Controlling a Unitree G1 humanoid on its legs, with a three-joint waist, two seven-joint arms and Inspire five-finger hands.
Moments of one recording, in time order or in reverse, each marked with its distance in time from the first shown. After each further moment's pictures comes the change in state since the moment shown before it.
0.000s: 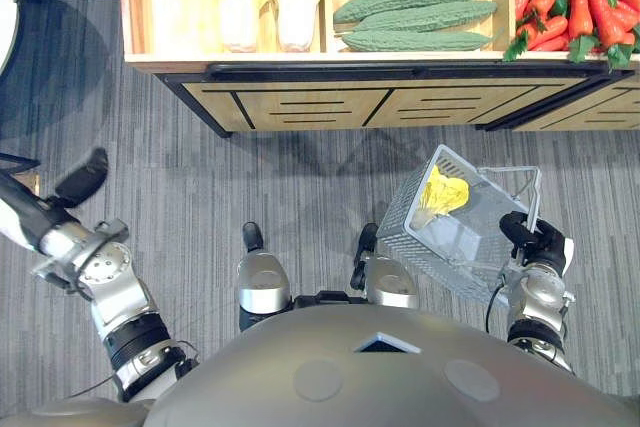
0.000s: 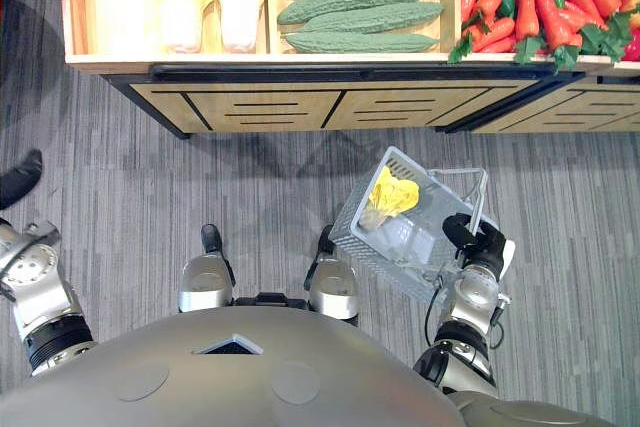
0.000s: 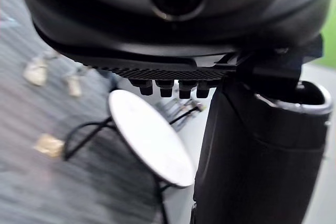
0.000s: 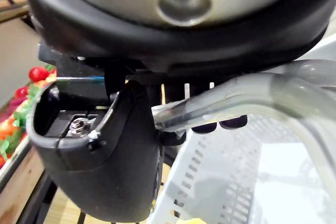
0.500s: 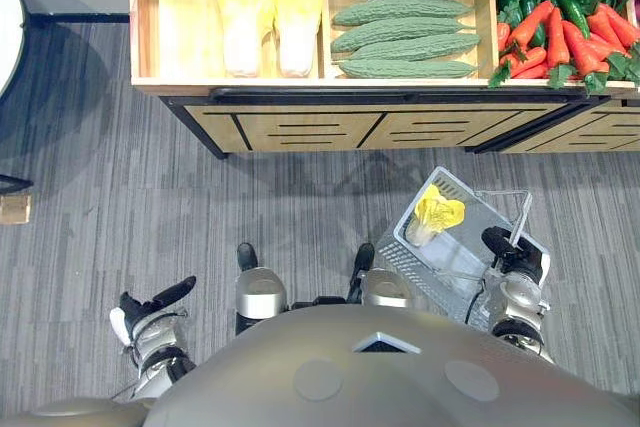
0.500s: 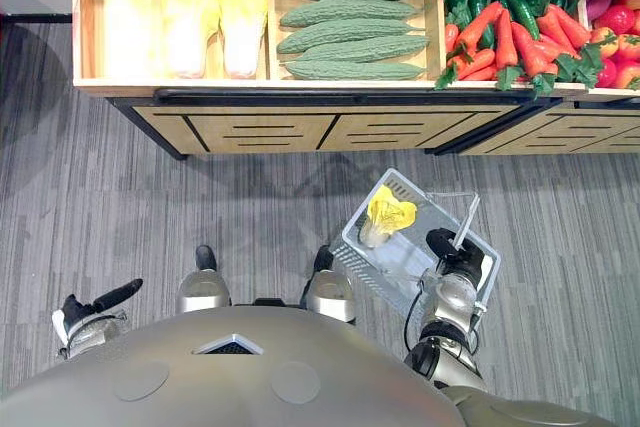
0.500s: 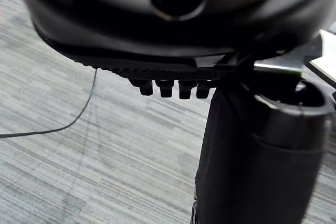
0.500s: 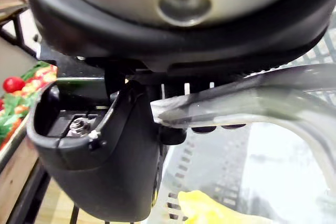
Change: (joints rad) left arm 0.003 -0.009 0.108 0.722 -0.019 0.074 -0.139; right arm -0.041 0.025 -0.007 0.155 0.017 0.006 -0.069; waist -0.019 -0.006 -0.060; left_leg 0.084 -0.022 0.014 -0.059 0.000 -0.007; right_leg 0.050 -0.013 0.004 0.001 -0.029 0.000
